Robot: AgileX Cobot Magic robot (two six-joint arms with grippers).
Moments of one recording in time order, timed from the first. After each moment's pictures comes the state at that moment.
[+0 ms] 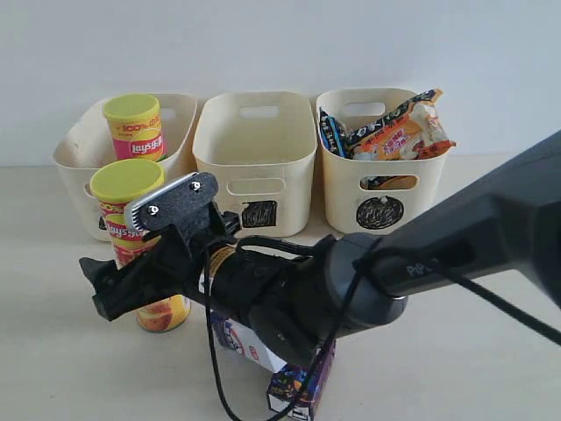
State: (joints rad) left arm -0.05 0.00 0.00 -0.11 0.31 0.03; right arm 0.91 2.14 -1.16 -0.07 -0.72 0.11
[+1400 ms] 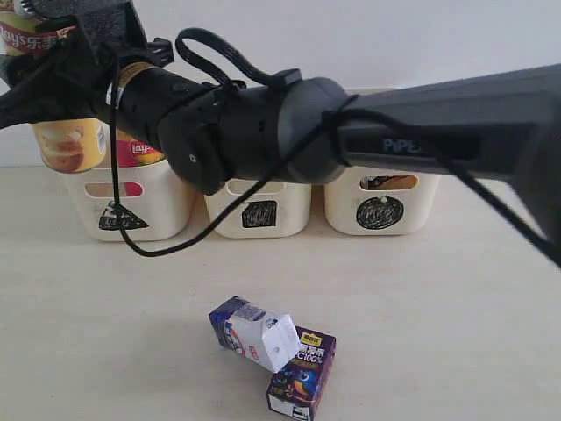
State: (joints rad) left arm -0.05 0.00 0.00 -0.11 0.31 0.02; right arm 0.91 2.11 -1.73 -0.04 -0.40 0.01
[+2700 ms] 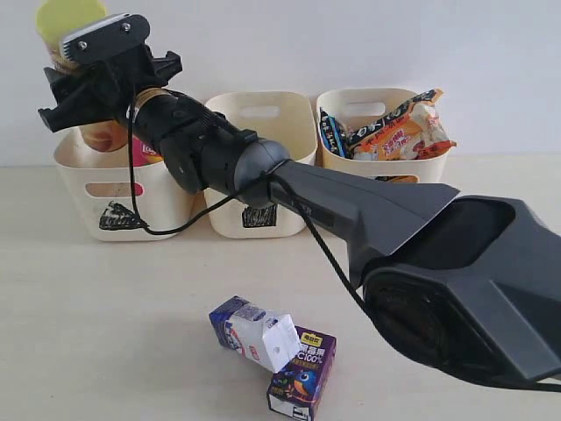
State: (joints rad) left arm -0.05 0.00 0.00 -0.11 0.31 0.02; right arm 0.80 2.60 -2.40 -0.05 -0.31 -0.08
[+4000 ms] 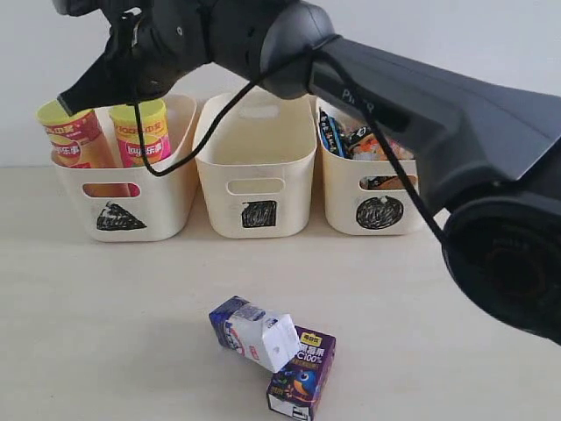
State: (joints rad) left arm -0.05 0.00 0.00 -0.11 0.31 0.02; right arm 0.81 2.34 -2.40 -0.06 0.63 -0.10
